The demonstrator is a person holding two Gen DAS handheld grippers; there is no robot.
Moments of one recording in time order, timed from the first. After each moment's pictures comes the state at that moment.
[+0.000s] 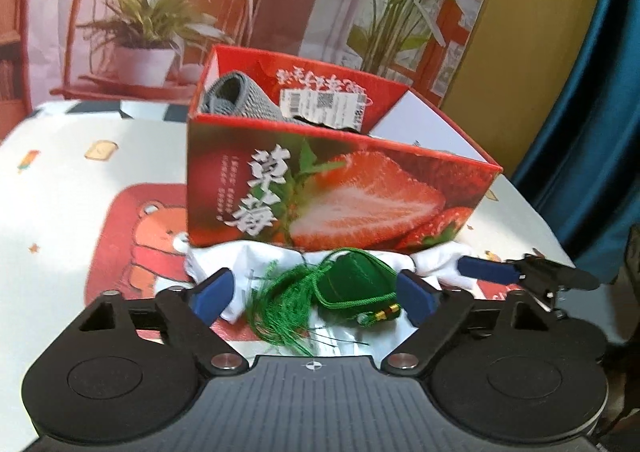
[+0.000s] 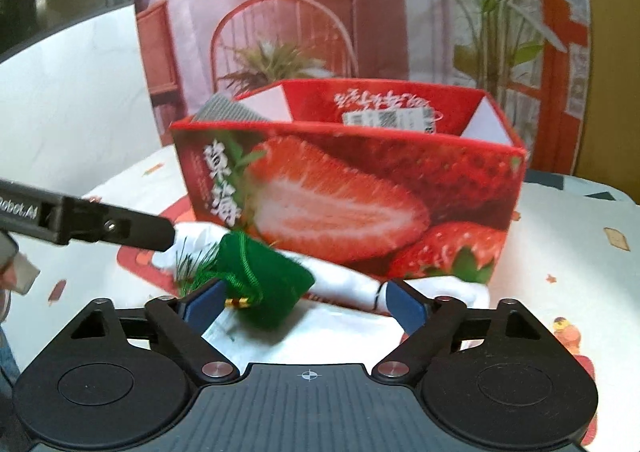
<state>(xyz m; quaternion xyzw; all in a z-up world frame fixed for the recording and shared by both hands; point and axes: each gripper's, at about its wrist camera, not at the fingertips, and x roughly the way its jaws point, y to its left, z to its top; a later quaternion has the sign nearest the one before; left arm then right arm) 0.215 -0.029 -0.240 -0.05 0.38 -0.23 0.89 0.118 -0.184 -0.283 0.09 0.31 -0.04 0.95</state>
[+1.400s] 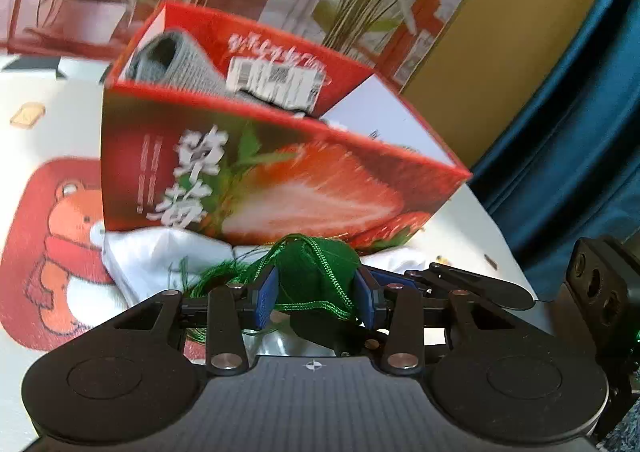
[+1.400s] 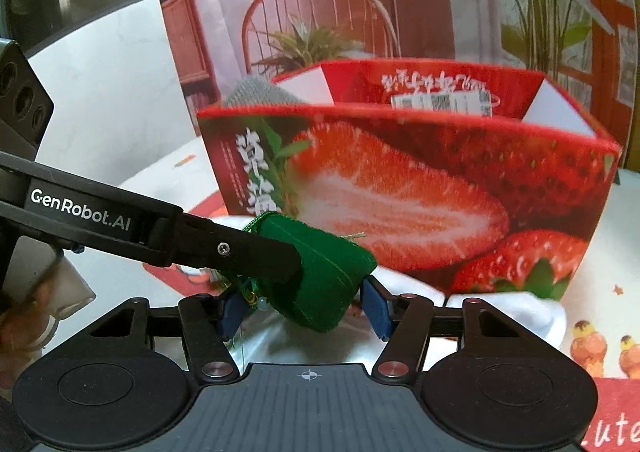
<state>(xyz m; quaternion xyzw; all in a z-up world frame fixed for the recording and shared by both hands) 0.247 -0.053 -0.258 -0.11 0.40 -0.31 0.86 0.156 -0.180 -0.291 0.12 0.31 0.01 0.94</state>
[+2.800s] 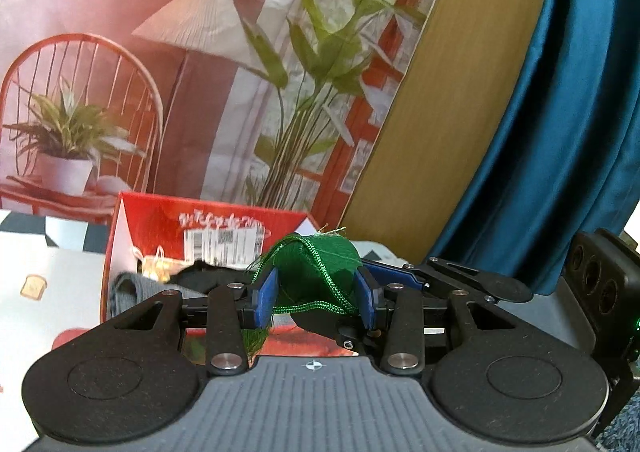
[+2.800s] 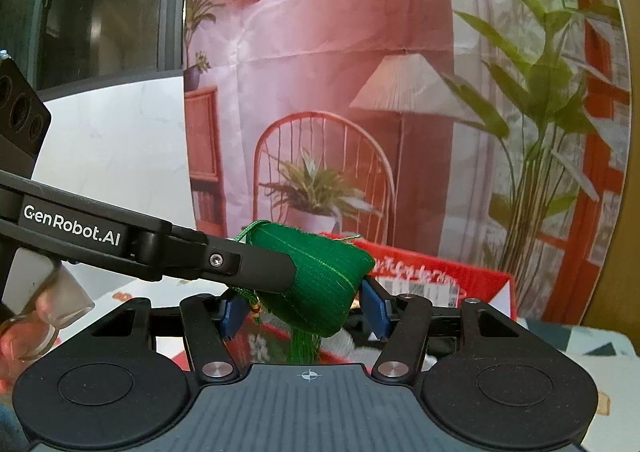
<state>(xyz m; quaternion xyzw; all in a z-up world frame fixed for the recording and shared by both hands) 0.238 -0.064 -0.130 -0.09 0.26 -0.33 0.90 0.158 -0.195 -0.141 0.04 0.19 0.00 0.98</state>
